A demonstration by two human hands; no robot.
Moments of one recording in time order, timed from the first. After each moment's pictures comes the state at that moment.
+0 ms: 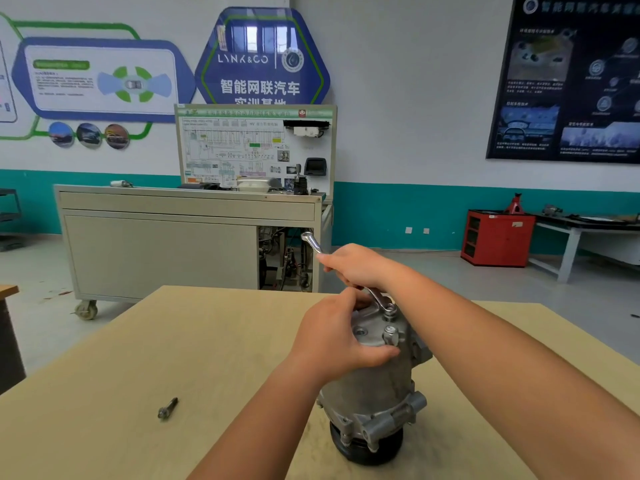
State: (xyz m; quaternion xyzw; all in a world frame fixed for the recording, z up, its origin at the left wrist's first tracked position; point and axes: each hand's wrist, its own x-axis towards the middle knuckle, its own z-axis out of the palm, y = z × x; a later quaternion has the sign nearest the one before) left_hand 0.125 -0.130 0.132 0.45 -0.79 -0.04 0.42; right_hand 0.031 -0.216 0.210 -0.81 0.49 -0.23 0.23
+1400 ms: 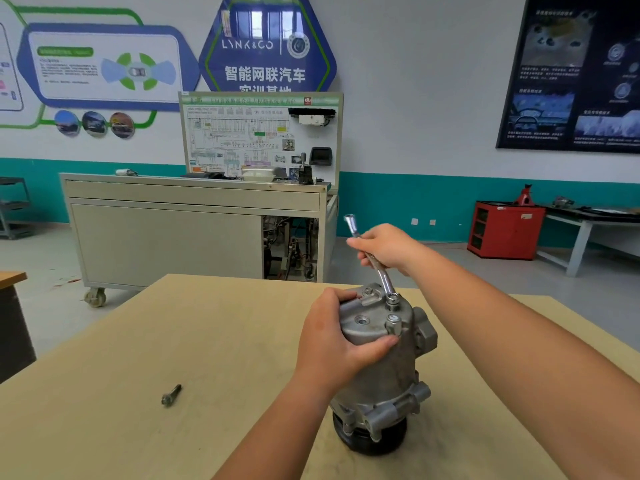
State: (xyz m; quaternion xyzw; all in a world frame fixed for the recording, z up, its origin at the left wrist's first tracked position) left_hand 0.119 -0.122 0.101 0.43 -0.68 -0.15 0.58; right_hand 0.000 -0.241 0.208 -0.71 0.54 -0.35 0.29
